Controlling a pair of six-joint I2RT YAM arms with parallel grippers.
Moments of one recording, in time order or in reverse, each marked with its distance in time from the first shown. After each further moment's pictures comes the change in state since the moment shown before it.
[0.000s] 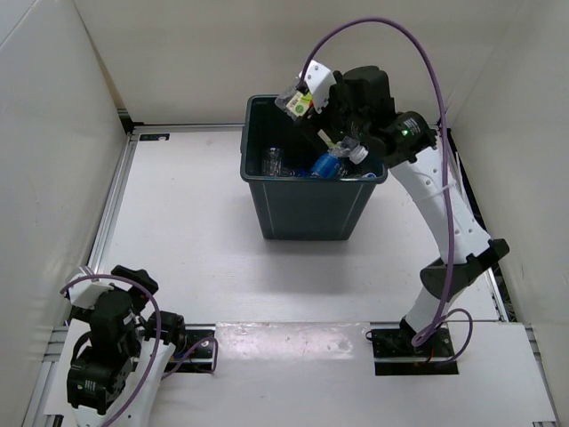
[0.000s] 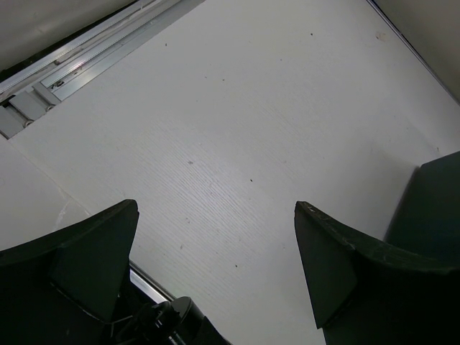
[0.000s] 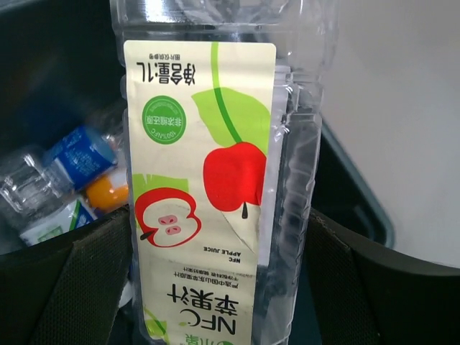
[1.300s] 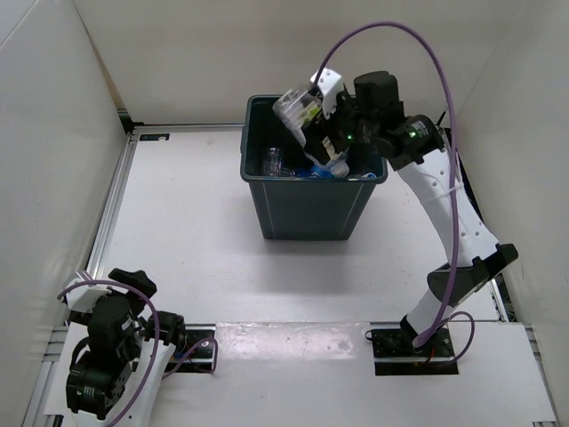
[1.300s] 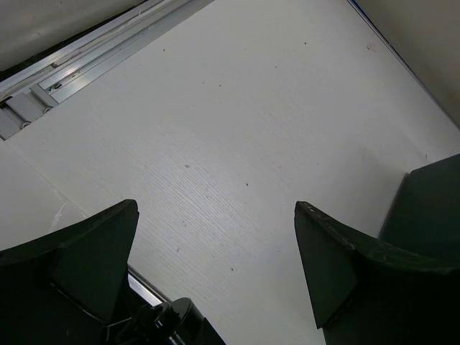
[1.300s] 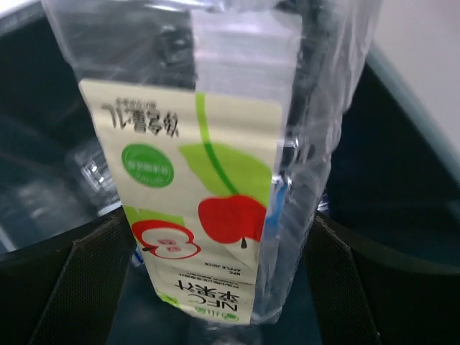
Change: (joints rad) left arm -0.005 -0.033 0.000 0.000 -0.009 -0.010; right arm -0.073 -0.038 -0.072 0.002 -0.228 0.153
